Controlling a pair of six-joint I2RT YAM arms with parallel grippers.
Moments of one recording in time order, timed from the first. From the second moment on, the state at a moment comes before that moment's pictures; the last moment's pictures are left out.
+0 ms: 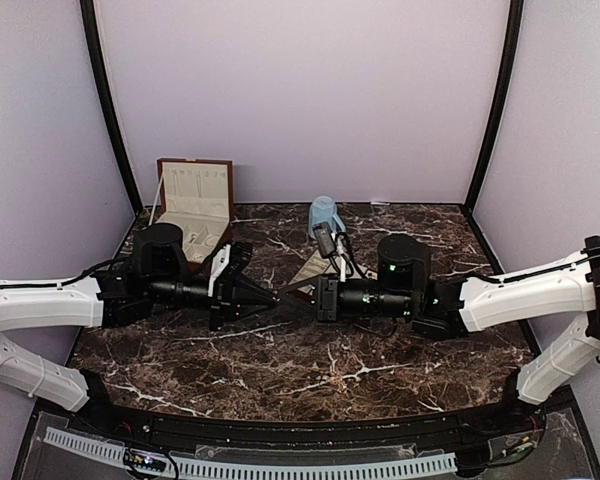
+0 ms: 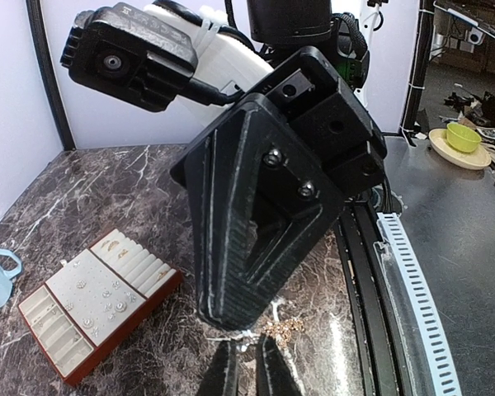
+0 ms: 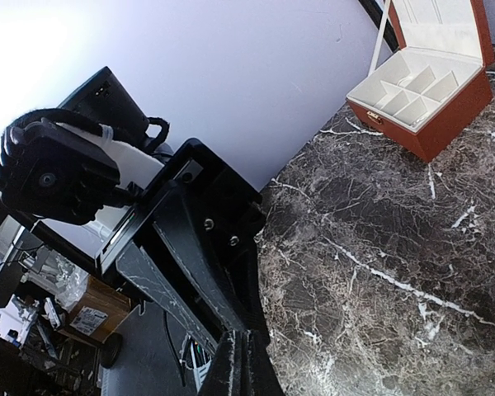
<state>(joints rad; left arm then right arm) -0.84 1.19 0.69 0.21 0.64 0.21 1.11 1.47 0.82 0.51 -0.28 0.70</state>
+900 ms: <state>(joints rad) -0.84 1.29 0.69 0.23 0.60 0.07 1.08 1.38 0.72 0.50 -0.17 0.72</state>
